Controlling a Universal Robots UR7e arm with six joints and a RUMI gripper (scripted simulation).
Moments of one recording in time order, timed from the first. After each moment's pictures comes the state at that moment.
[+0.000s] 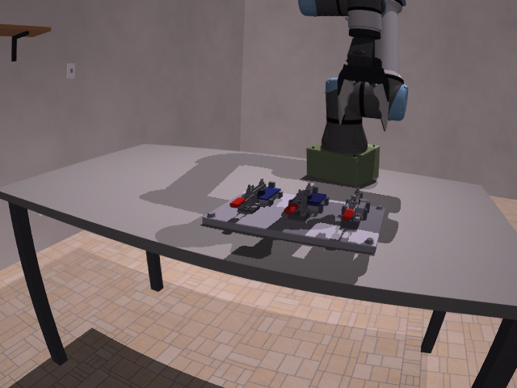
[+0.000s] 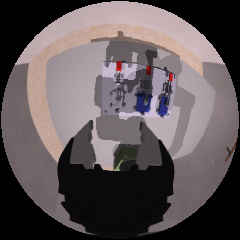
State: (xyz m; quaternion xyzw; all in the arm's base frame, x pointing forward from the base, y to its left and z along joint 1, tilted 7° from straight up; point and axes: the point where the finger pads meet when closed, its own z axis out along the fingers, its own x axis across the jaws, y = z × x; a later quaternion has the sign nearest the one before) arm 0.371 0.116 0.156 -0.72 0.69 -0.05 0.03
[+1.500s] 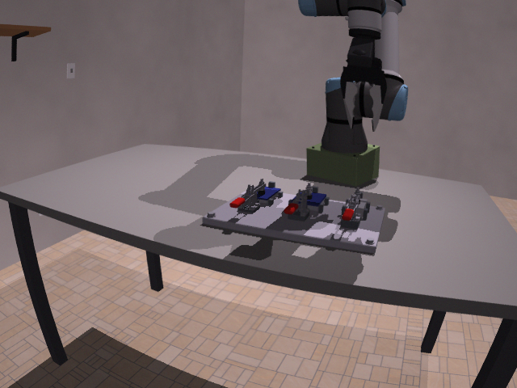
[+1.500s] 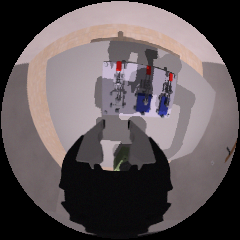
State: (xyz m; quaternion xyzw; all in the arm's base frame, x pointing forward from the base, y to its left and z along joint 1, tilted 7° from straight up) arm 0.371 0.116 0.156 -0.72 0.69 -0.05 0.03
